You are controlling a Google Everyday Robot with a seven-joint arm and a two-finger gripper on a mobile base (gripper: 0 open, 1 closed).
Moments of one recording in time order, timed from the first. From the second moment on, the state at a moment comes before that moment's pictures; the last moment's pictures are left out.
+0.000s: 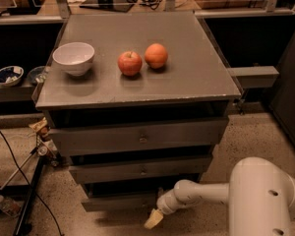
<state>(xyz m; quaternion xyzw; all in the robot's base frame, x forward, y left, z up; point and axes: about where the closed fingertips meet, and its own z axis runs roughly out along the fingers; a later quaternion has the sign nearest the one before) 0.509 -0.017 0.203 -0.52 0.80 0.24 0.20</state>
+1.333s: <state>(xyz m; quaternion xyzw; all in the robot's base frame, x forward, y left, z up) 0.487 -0.020 0.218 -0.51 0.79 0.28 0.20</state>
